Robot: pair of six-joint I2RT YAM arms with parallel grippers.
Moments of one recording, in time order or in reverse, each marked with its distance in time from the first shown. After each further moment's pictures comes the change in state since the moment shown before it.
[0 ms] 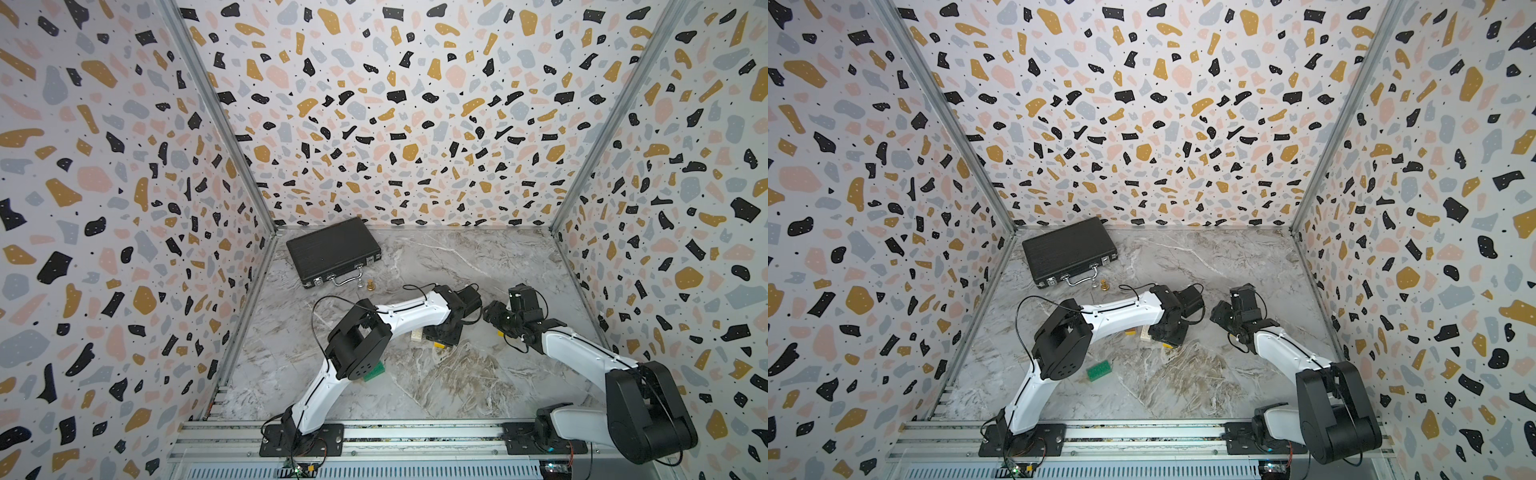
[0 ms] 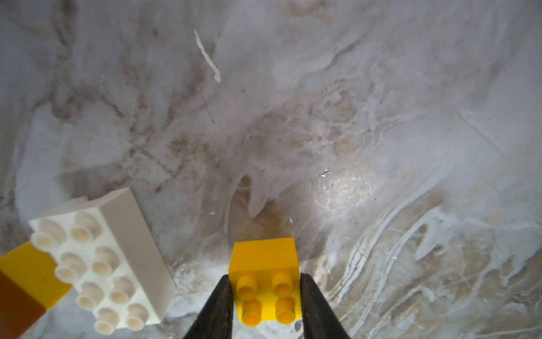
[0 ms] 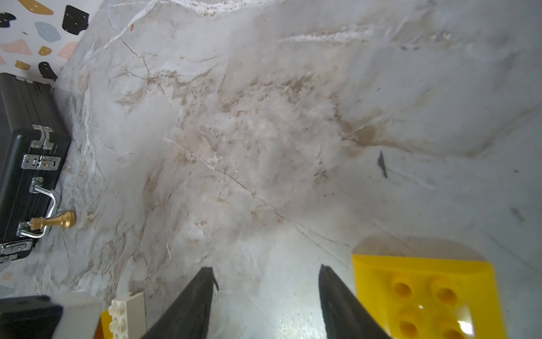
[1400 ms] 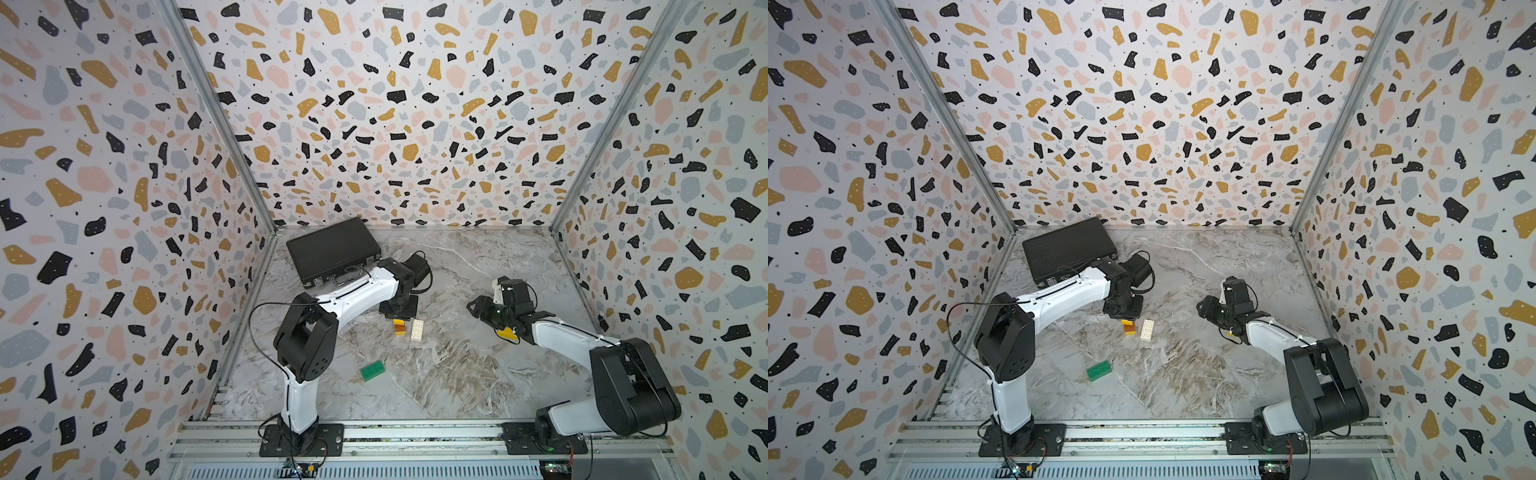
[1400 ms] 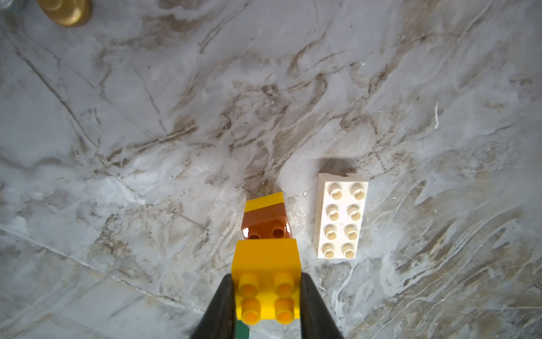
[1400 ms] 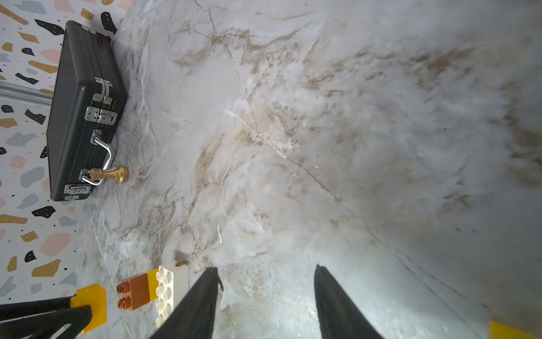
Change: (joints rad) left arm 0.283 -0.306 -0.227 -0.043 0.005 0.063; right arm 0.032 0.136 0.063 0.119 -0.208 -0.052
